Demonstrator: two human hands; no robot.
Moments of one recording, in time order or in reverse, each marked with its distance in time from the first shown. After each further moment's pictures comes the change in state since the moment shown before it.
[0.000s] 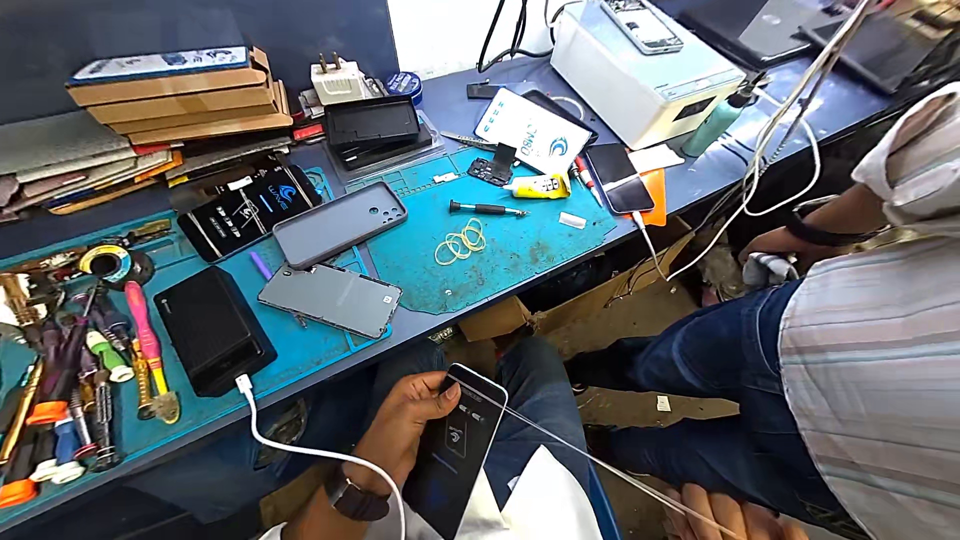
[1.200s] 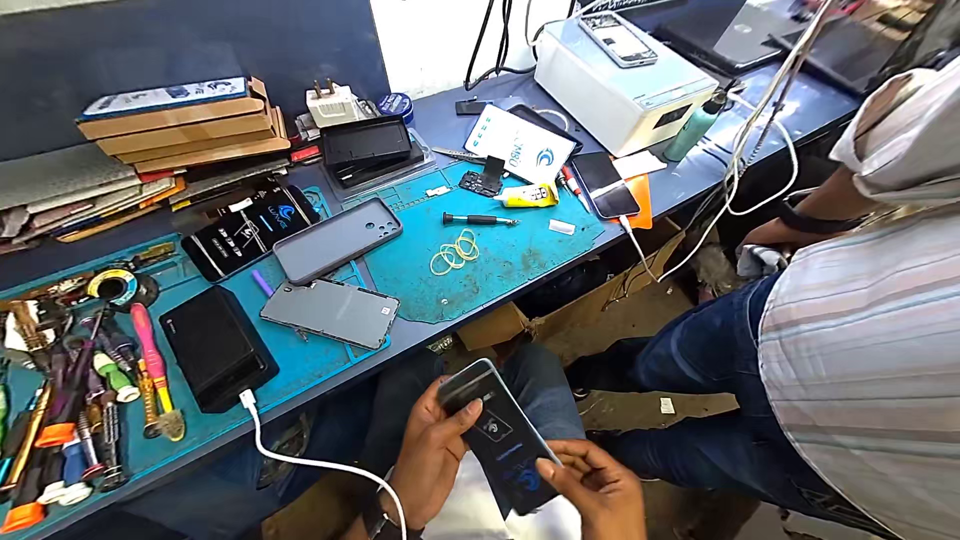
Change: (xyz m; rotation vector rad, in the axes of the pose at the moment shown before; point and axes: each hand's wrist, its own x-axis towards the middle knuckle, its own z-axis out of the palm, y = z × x) left_hand -0.001 -0.028 0.033 -0.367 0.056 0.168; right_hand 0.004 0.084 0.039 -0.728 0.134 0.215
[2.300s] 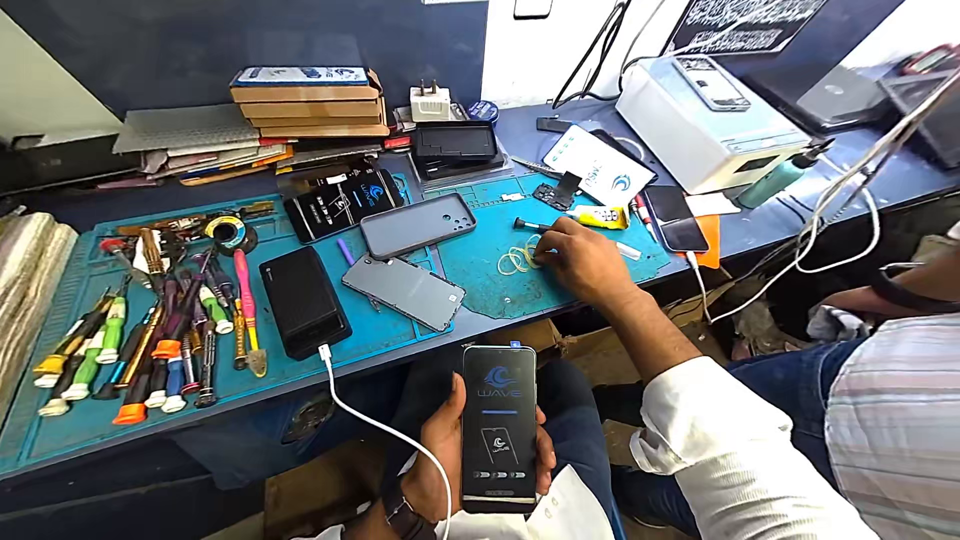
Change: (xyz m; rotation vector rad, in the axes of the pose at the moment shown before) left_hand -0.014 0.006 -0.028 -0.462 -0.672 -0.167; right_hand 0.270 -0.099 0.111 -1.353 -0.513 -0.918
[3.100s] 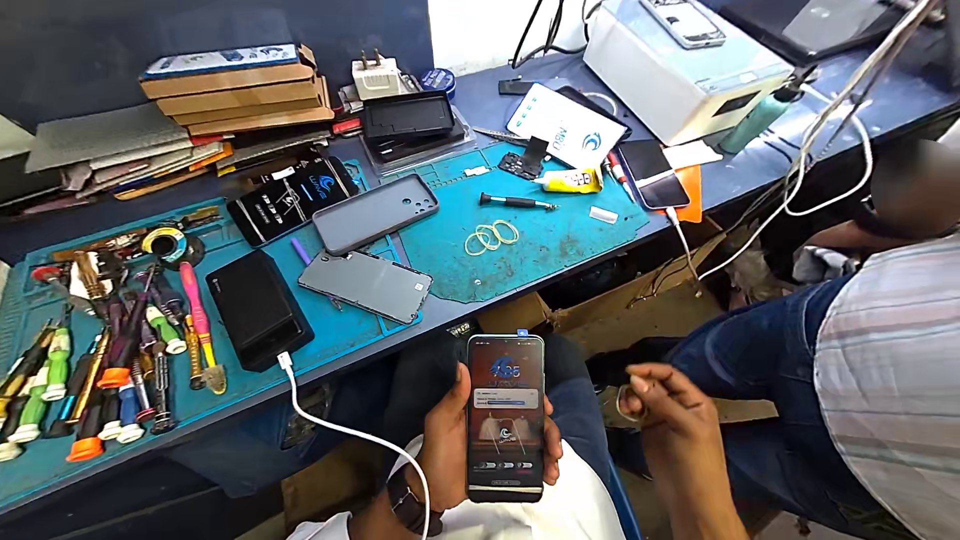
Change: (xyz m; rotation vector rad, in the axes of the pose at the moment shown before) left_hand 0.020 -0.014 0.001 0.010 0.039 -0.161; right_hand -0.255 -0.058 0.021 1.385 0.590 0.766
